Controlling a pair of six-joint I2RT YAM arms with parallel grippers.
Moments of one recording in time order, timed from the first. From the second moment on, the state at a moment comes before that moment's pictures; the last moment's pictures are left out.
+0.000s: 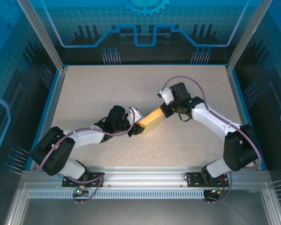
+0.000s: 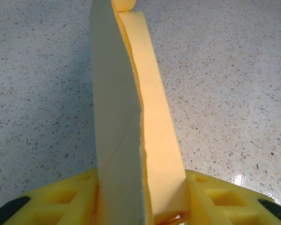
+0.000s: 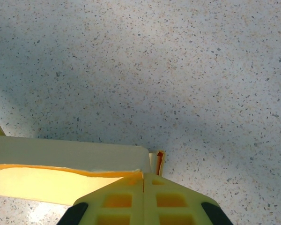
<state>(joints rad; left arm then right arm) -0.58 1.47 0.60 0.28 0.41 0.19 0.46 1.50 1.08 -0.48 -0.18 -0.15</state>
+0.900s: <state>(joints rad) -0.58 1.50 0.61 0.26 0.38 0.17 0.46 1.52 1.11 -0.52 -0.18 -0.13</state>
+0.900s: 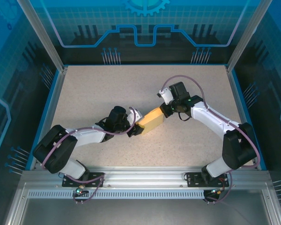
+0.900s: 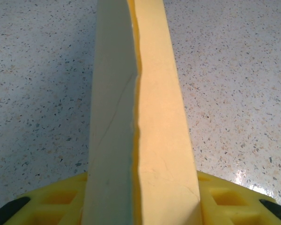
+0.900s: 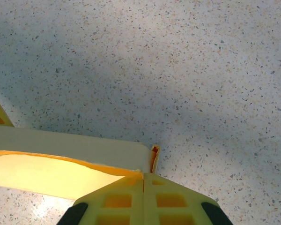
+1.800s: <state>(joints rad) -0.58 1.49 0.61 0.26 0.37 0.10 0.46 1.45 0.99 -0.40 -0.16 -0.12</state>
